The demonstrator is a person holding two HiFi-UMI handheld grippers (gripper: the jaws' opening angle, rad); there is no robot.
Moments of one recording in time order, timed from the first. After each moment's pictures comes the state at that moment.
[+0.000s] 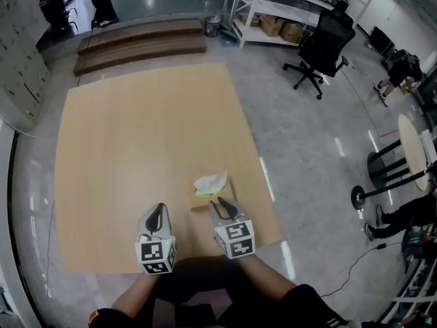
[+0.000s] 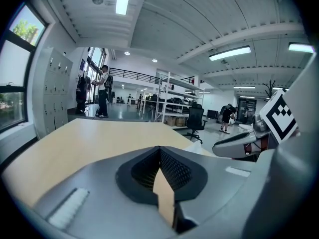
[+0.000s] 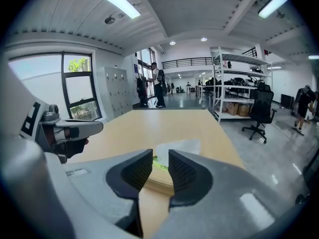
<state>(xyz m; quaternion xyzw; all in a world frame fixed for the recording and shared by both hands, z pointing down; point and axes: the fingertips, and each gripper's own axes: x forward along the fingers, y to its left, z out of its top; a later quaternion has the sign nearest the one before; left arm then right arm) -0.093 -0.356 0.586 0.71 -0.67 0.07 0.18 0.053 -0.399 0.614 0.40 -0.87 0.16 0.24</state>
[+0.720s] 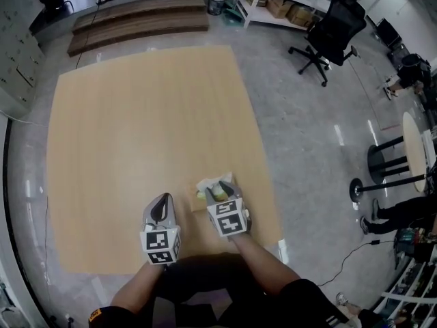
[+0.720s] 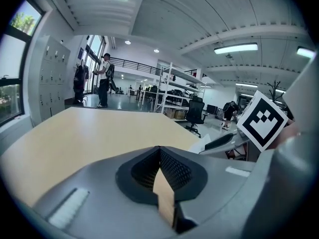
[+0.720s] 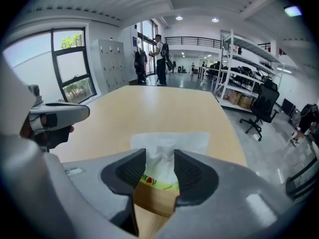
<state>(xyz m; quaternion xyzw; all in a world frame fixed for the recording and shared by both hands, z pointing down) -0.091 -0.400 0.625 0.71 -0.66 0.09 0.23 0.033 -0.453 0.677 0.38 -0.83 0.18 0.37</state>
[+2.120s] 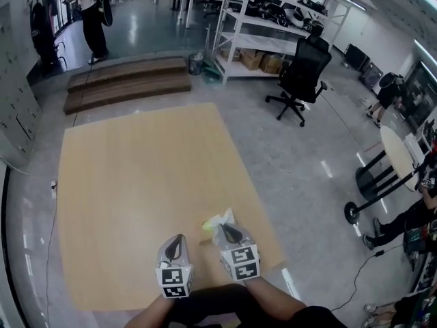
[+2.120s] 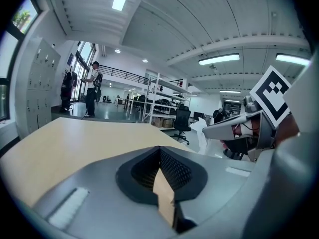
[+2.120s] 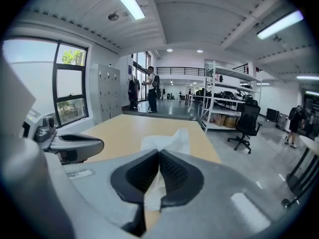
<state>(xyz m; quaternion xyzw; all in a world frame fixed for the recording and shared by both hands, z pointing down) -0.072 -0.378 0.604 0.77 -0.61 0.07 0.17 0.047 -0.422 0.580 0.47 -0.84 0.11 0.24</state>
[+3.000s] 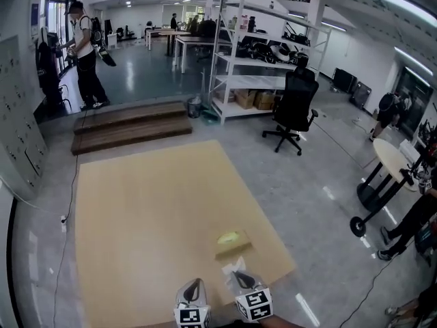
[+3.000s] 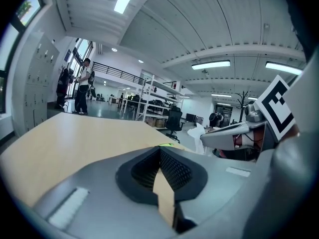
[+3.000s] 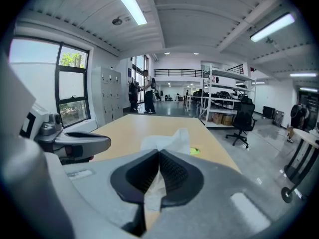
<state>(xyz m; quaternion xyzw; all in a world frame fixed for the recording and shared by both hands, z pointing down) -0.073 -0.273 0.600 0.80 -0.57 0.05 0.17 0.036 -0.296 0.597 0.49 -0.84 0.11 0.22</state>
